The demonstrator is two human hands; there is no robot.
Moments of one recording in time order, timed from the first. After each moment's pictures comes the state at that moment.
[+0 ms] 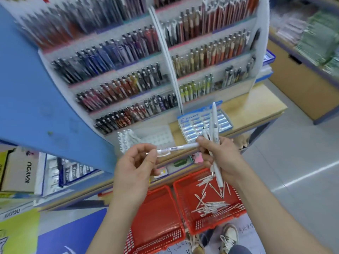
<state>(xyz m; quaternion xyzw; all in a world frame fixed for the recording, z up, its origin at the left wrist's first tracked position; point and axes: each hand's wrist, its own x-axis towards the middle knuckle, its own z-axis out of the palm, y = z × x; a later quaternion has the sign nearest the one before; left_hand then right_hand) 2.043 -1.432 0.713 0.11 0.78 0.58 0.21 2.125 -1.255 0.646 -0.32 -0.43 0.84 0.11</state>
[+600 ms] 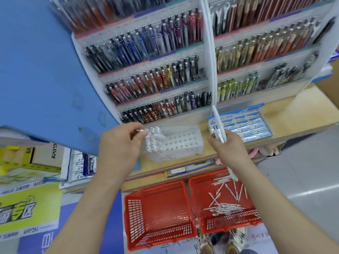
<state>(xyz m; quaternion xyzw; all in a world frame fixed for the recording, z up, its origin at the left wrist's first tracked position) 1.934 -1.463 0.714 0.20 0.94 0.29 0.00 2.047 -1.257 0.600 -0.38 -0.72 0.58 0.06</state>
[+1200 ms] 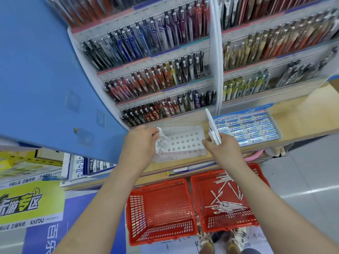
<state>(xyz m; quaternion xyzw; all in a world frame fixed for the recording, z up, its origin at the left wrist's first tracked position) 1.915 -1.438 0.666 0.27 0.95 0.13 0.04 2.027 -1.263 0.582 -0.38 -0.75 0.55 0.02</state>
